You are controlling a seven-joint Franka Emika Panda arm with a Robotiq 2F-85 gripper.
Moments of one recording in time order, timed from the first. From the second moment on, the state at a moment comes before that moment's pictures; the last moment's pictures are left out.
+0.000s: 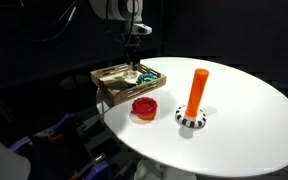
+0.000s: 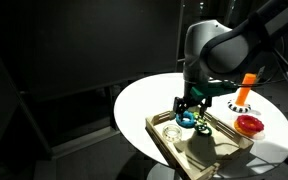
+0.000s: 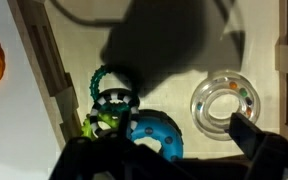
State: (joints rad) arm 0.24 0.43 0.10 -2.04 -0.04 2.38 0.67
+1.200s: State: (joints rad) arm 0.29 0.53 0.04 -1.99 -0.04 2.38 0.67
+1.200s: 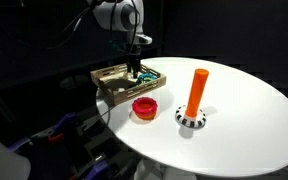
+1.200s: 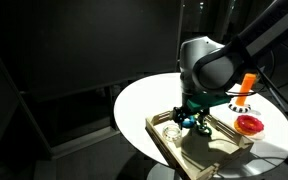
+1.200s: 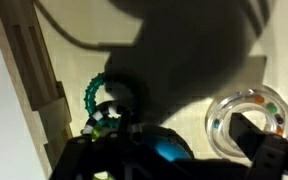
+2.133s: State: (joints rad) arm 0.35 0.61 0.01 -1.89 -0.04 2.38 0.67
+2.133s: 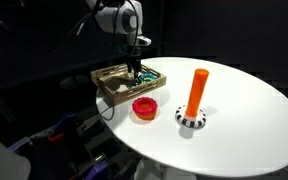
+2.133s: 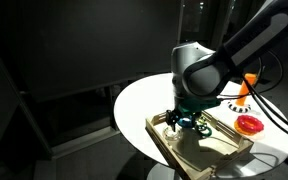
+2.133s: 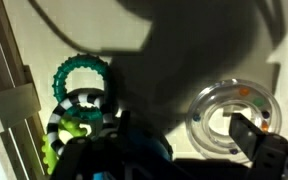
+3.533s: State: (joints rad) arm 0.38 0.64 -0.01 -1.83 -0.05 2.38 0.69
